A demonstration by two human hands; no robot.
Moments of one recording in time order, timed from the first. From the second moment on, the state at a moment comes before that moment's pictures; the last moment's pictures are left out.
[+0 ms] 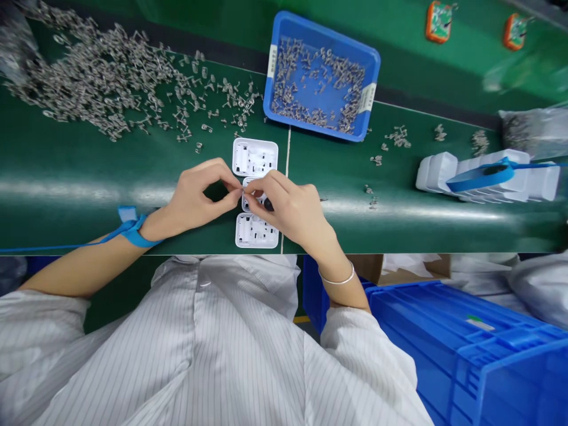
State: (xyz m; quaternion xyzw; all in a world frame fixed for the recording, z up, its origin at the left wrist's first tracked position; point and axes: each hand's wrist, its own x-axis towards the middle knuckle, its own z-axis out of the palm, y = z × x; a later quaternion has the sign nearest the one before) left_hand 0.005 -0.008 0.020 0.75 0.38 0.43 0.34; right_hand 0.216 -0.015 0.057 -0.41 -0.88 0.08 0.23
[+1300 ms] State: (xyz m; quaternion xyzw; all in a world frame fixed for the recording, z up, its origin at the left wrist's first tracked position) left_hand 0.002 0.002 0.000 0.87 0.40 0.25 0.13; right_hand 0.187 0.044 0.031 -0.50 -0.86 0.07 0.10
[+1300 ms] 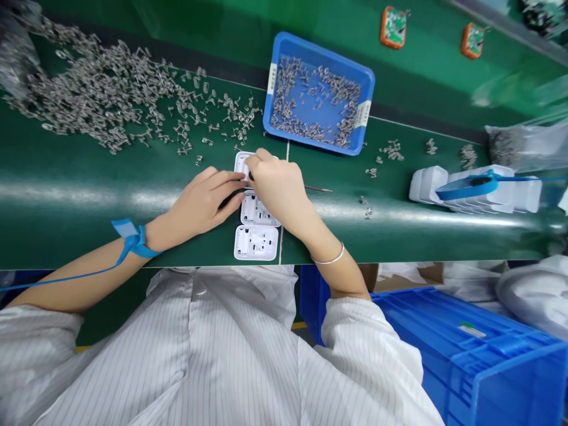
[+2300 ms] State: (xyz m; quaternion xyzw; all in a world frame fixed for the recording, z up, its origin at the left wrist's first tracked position) left_hand -0.002 -0.002 0.006 0.81 0.41 0.36 0.20; right_hand 0.328 0.130 0.048 -0.75 -0.65 0.10 0.09
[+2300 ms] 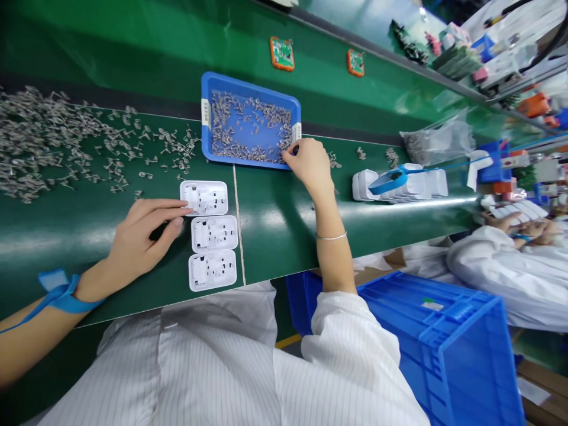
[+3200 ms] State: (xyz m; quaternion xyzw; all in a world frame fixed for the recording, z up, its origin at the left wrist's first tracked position) left_hand 0.004 -0.012 0.005 0.79 0.32 0.46 0.26; right_hand 0.225 -0.006 0.098 -0.49 -0.75 0.41 0.17
